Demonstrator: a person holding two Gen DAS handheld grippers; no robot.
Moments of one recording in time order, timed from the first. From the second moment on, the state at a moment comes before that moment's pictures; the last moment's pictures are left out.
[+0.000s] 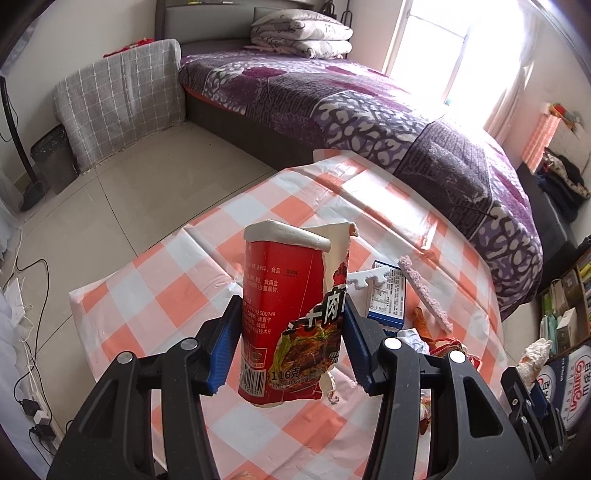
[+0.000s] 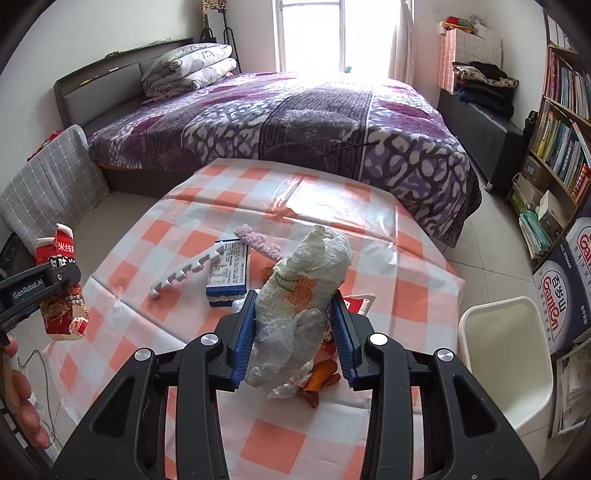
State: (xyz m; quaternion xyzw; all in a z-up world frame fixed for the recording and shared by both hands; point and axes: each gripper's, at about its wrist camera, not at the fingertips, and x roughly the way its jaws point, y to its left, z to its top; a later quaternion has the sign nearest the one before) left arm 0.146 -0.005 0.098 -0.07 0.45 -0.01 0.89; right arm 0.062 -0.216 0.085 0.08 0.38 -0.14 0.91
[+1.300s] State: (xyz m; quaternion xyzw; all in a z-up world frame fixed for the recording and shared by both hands) left arm 0.108 -0.142 0.096 0.00 0.41 -0.10 0.91; right arm 0.000 -0.357 0.084 0.16 0.33 -0.28 0.89
